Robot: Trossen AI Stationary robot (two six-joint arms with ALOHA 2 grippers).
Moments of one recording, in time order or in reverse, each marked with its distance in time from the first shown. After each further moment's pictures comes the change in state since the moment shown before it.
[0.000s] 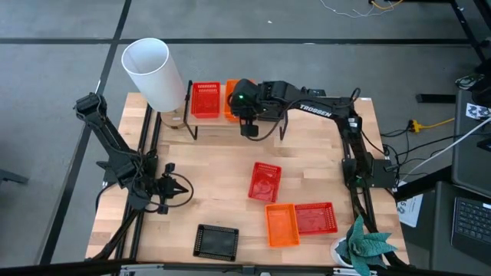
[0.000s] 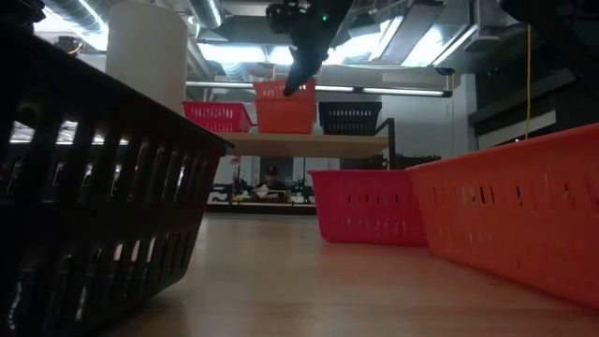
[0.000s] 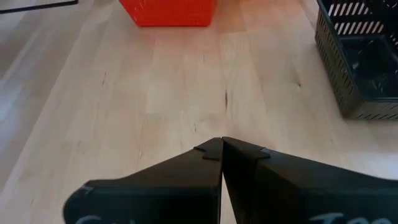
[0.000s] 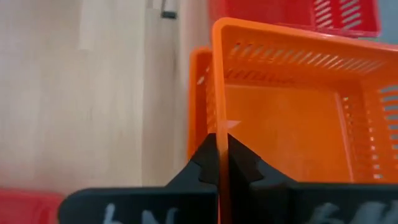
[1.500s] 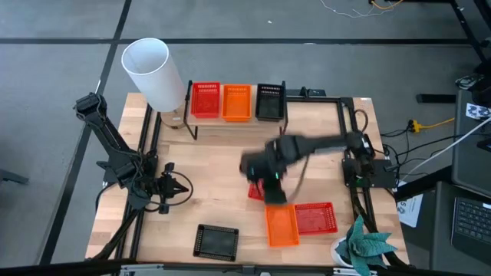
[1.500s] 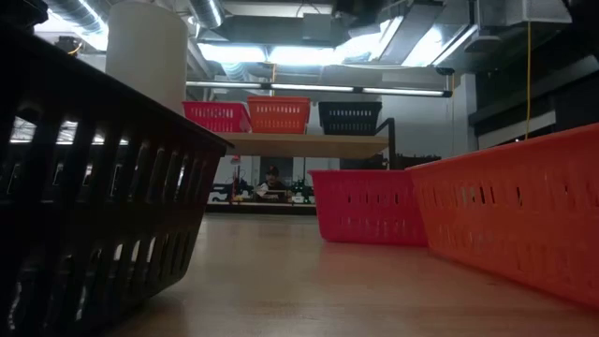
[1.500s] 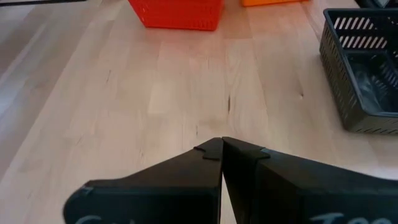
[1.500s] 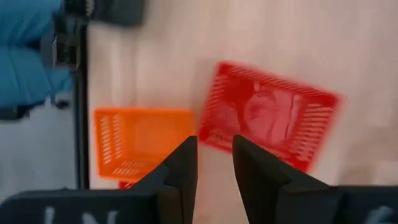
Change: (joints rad) left arm 0.000 0.000 0.000 0.007 -0.023 -0.052; right arm 0.453 -0.075 -0.034 -0.396 -0.305 0.459
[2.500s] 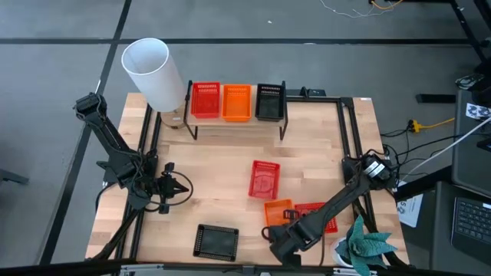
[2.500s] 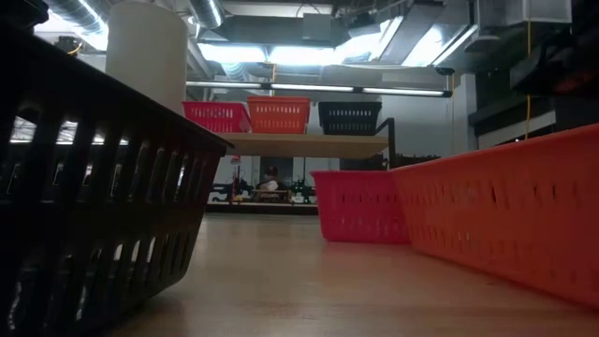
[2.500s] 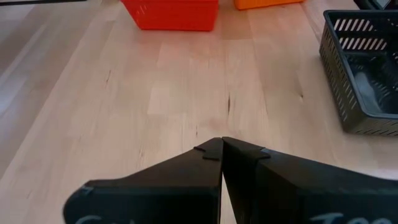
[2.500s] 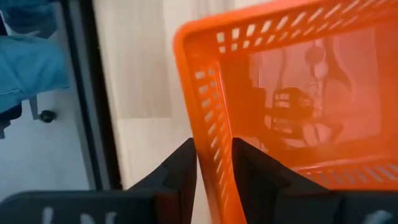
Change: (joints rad) left arm 0.000 0.000 0.000 0.002 0.000 -0.004; right arm 0.501 0.002 -0.666 0.647 0.178 0.664
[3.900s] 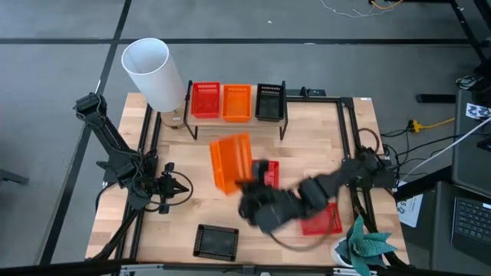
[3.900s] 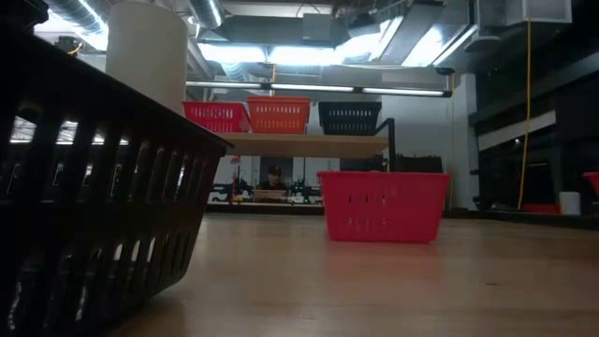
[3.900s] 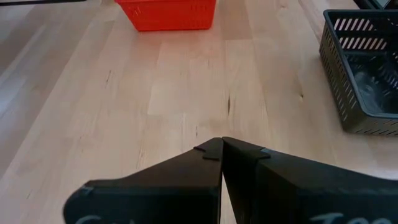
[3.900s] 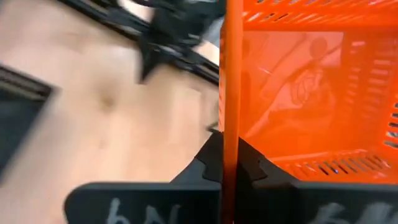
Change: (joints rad) left arm 0.000 0.000 0.000 0.000 0.000 0.002; right arm -0.180 0.000 0.734 -0.137 0.864 -0.944
